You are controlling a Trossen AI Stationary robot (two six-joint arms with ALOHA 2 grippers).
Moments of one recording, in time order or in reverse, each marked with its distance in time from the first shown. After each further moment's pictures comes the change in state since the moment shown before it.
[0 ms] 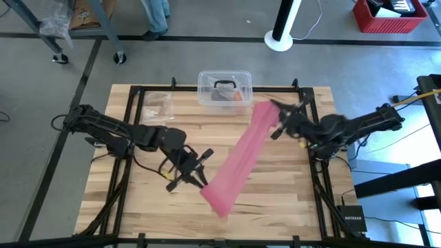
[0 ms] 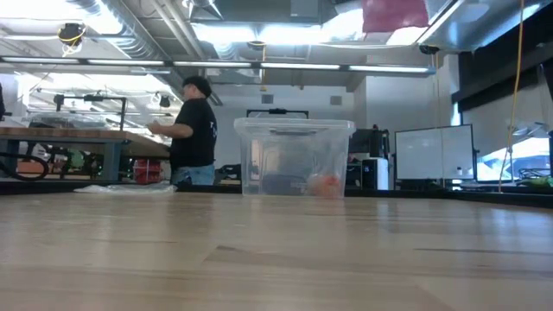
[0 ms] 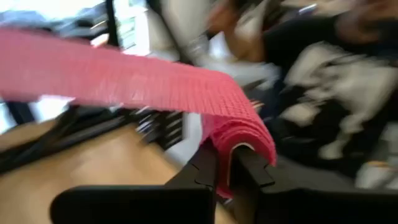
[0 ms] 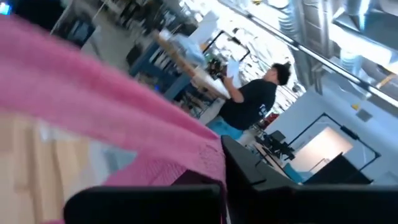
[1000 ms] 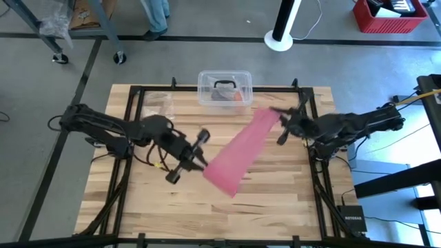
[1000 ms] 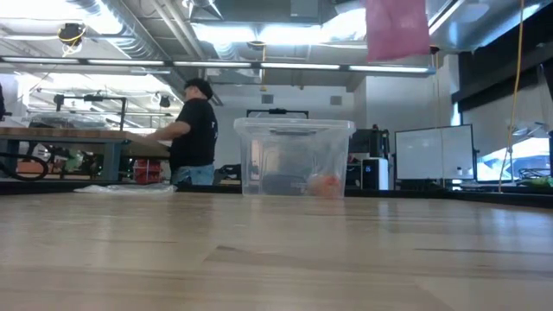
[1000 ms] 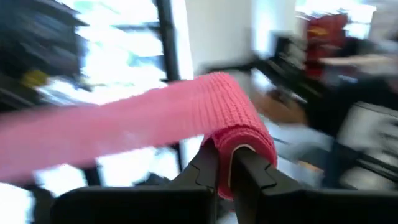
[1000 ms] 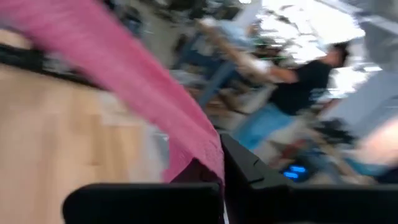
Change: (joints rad) left arm 0.042 -0.069 -0.024 0.340 -0.144 0.002; right arm 0.000 -0.022 0.095 -0.473 -0.172 0.404
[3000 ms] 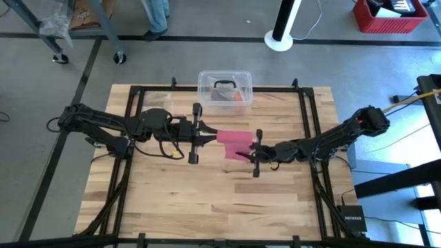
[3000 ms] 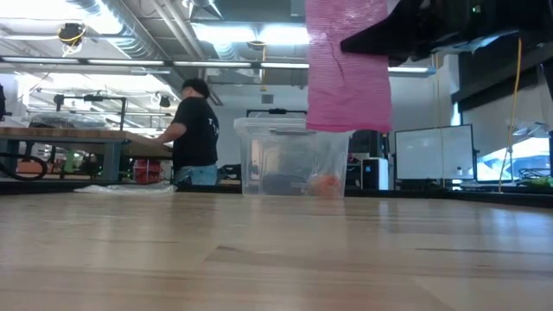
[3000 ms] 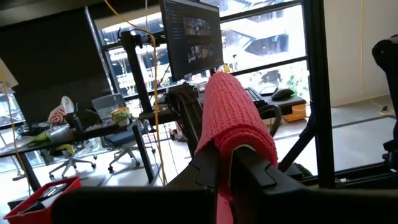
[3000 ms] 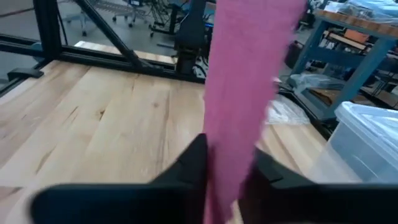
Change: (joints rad) left arm 0.071 -0.017 0.000 -0.019 -0.457 0.159; right arm -0.020 0.418 -0.476 0.886 -0.468 0.303
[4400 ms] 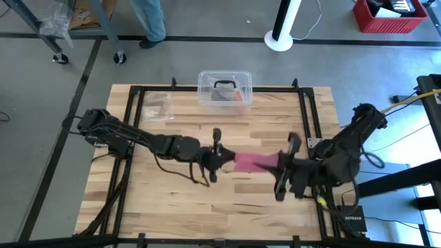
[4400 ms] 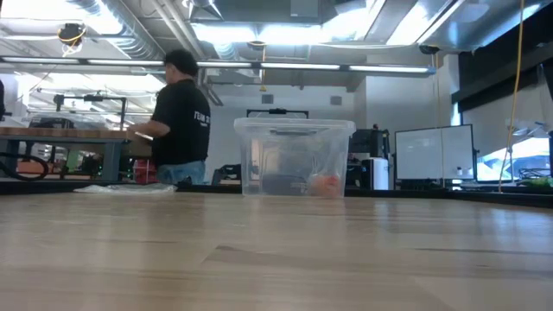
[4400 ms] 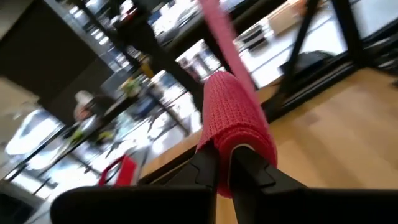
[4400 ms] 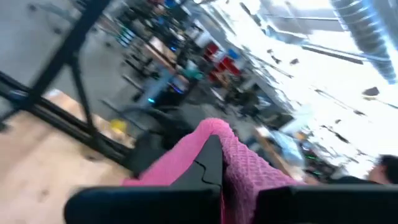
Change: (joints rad) left arm -0.098 0.280 0.001 0.015 -0.177 0.369; right arm 0.449 0.026 0.913 -0.619 0.503 -0.674
